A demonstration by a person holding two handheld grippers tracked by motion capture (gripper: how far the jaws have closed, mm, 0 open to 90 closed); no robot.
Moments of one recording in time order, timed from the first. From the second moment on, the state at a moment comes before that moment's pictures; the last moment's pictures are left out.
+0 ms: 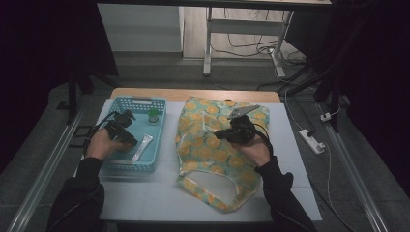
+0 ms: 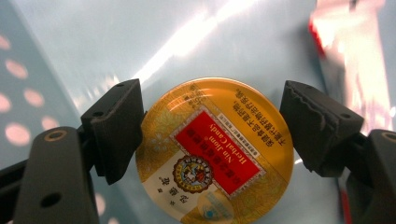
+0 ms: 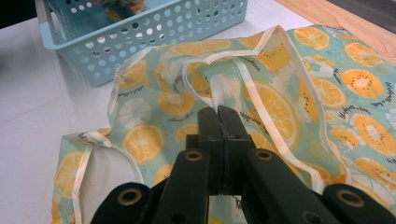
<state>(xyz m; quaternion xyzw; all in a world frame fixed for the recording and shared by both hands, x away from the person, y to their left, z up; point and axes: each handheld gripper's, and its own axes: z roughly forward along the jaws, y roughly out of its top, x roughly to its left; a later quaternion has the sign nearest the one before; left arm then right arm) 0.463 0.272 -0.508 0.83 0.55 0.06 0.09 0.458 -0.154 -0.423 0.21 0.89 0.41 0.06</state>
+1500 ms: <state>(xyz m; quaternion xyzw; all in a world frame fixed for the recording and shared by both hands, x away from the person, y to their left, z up) 0.408 0.278 -0.462 0.82 0.50 0.10 0.27 0.457 -0.158 -0.419 0.22 0.88 0.42 0.07</state>
